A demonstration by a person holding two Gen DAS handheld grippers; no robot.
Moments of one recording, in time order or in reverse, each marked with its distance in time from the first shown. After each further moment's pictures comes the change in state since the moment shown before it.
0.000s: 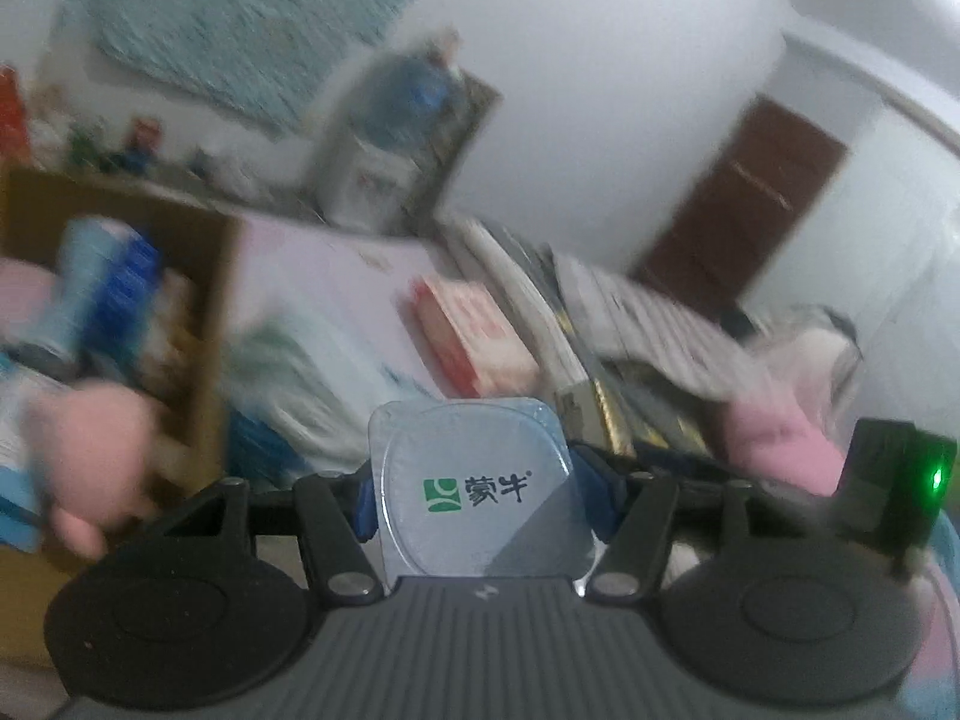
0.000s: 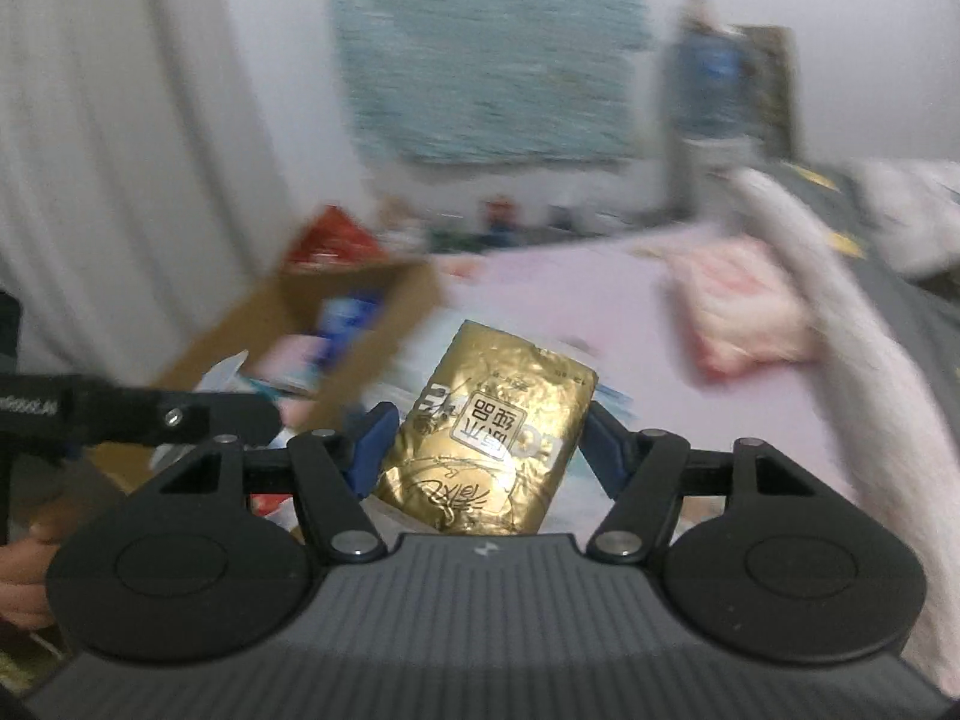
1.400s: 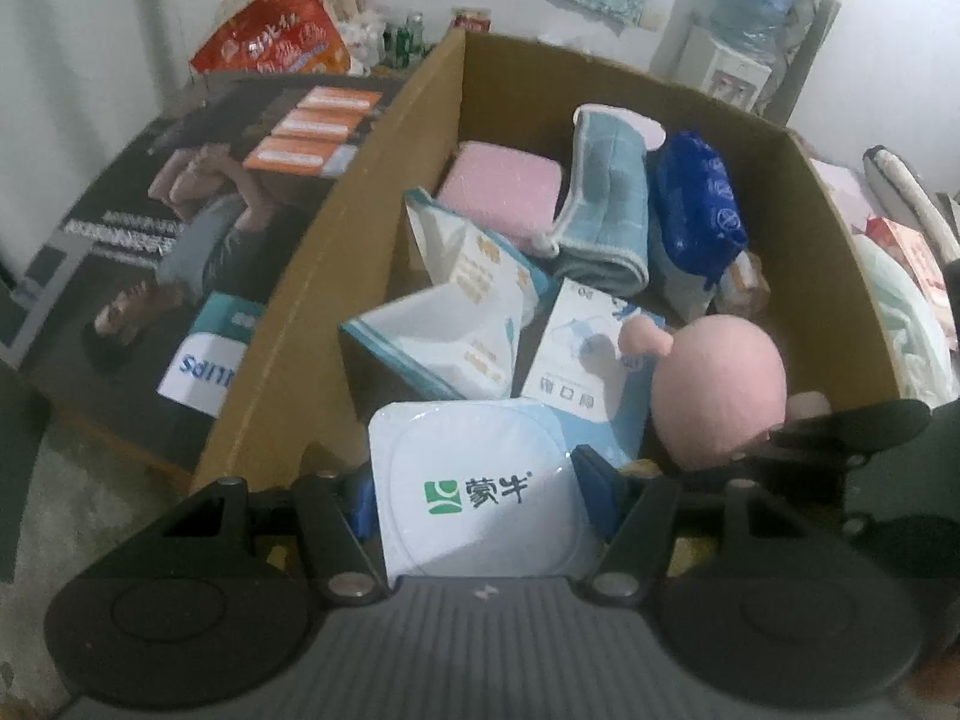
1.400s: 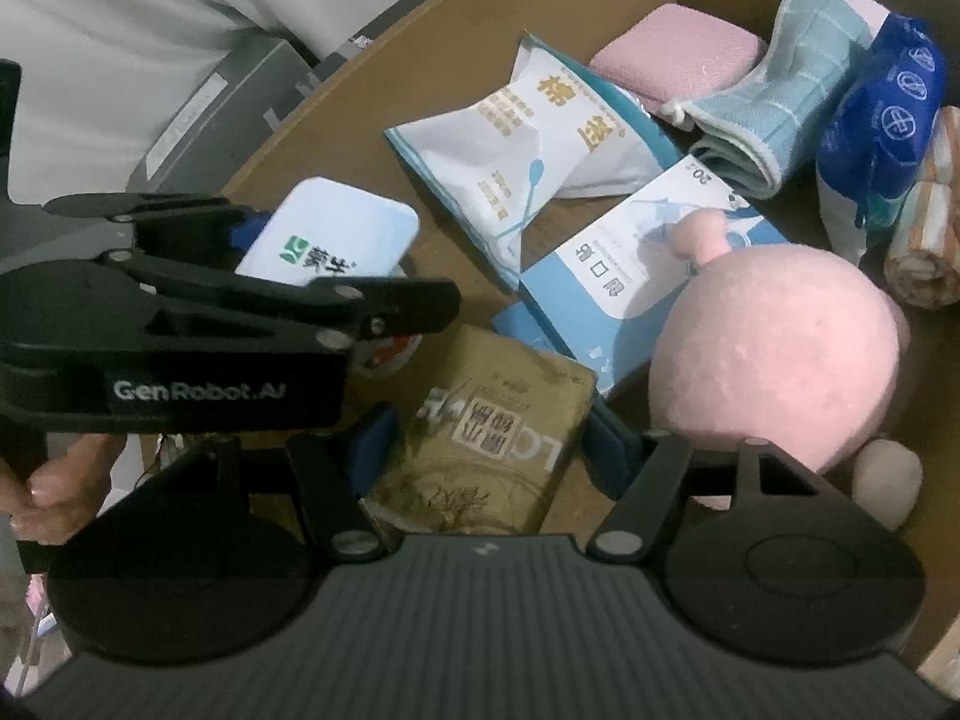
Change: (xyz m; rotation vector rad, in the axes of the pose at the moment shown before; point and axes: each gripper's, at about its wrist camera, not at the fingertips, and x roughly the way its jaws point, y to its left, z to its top) left arm -0.029 0.214 0.009 -0.116 0.291 0.624; right arm 0.281 0.206 -0.038 -0.214 0.773 0.347
